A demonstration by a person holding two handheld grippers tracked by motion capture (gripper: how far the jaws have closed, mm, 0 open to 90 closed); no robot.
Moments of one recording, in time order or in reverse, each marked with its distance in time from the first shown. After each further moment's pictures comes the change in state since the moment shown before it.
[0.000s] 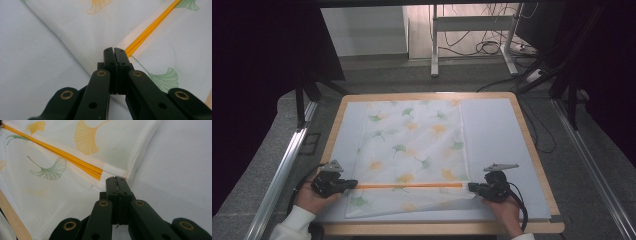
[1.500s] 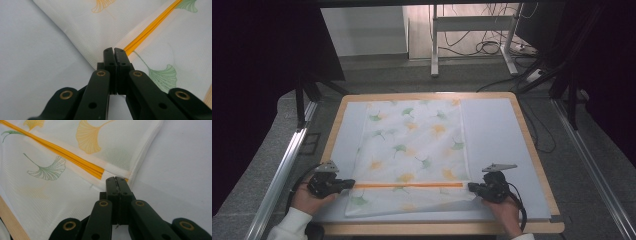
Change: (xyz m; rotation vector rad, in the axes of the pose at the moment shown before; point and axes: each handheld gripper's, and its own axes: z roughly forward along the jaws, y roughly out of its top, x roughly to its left) left arm 0.004 -0.006 -0.006 -0.042 -0.008 -0.016; right arm 0.005 0.001 0.000 0.003 -0.031 -0.041
